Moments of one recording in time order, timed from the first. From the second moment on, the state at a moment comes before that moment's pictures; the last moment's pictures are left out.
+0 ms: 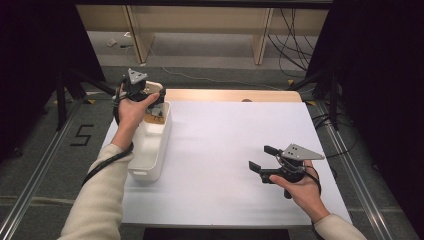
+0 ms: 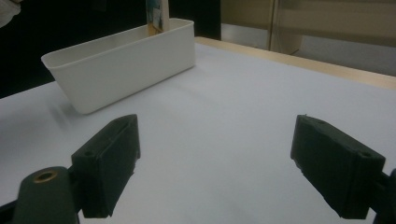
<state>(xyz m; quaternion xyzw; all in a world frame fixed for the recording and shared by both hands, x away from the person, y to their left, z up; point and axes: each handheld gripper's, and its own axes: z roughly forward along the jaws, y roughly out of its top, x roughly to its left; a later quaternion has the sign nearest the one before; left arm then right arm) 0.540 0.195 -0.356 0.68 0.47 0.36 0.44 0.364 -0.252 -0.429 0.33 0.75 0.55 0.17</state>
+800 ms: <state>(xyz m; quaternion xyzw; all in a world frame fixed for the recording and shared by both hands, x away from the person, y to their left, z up) 0.548 0.196 -0.360 0.68 0.48 0.36 0.43 0.363 -0.254 -0.429 0.33 0.75 0.55 0.18</state>
